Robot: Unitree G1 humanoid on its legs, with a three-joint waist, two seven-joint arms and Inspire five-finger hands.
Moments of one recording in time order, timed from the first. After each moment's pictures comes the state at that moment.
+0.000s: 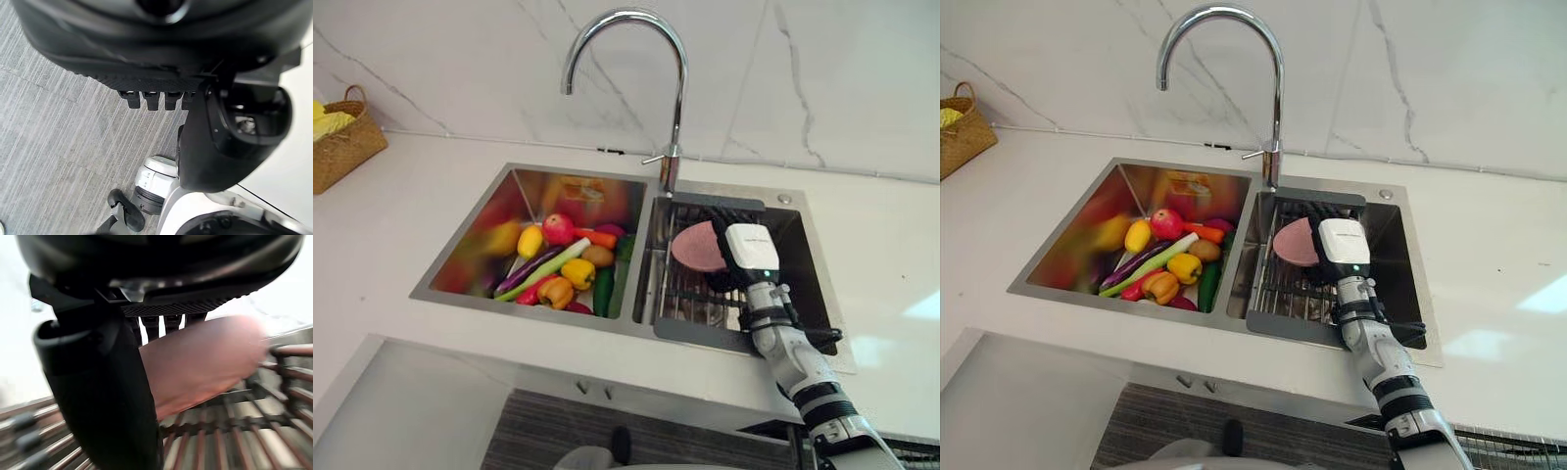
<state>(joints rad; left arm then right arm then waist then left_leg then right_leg) 0.29 0.14 0.12 0.90 -0.10 0.29 -0.09 -0.27 -0.37 0.20 0.41 -1.00 -0.16 -0.39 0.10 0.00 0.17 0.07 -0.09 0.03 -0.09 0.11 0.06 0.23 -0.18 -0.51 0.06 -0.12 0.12</state>
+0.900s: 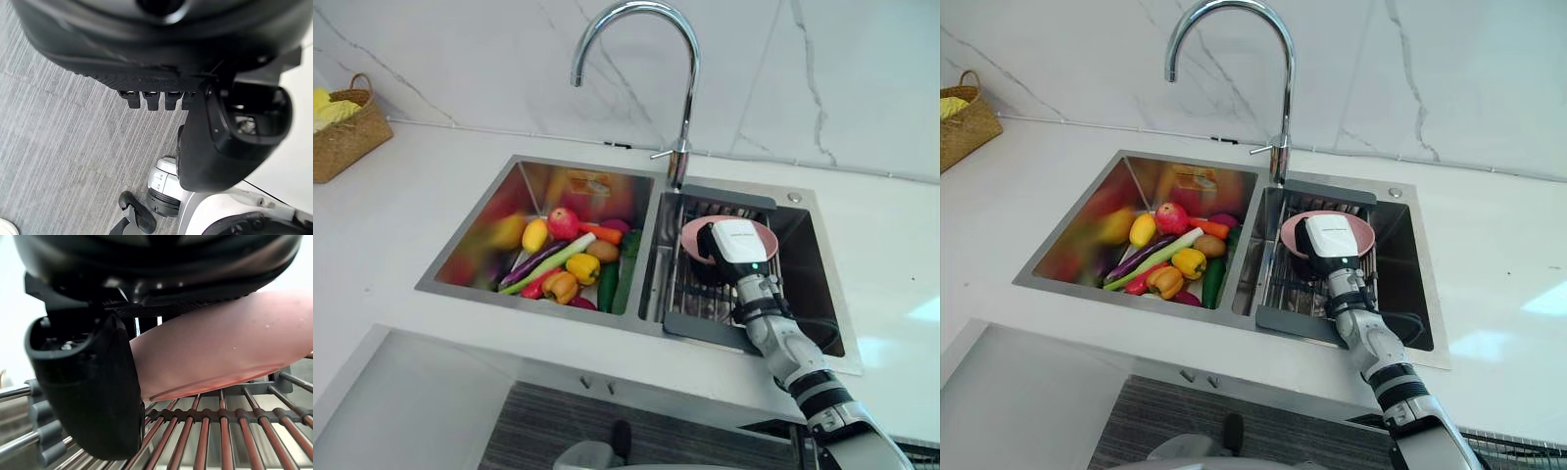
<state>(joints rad) 0.29 0.14 0.11 0.90 -0.08 0.29 -0.09 -0.30 -0.40 0.24 0.34 -0.84 -0.10 -0.38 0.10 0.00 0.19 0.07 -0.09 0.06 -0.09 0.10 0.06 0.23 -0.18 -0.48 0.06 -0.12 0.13</state>
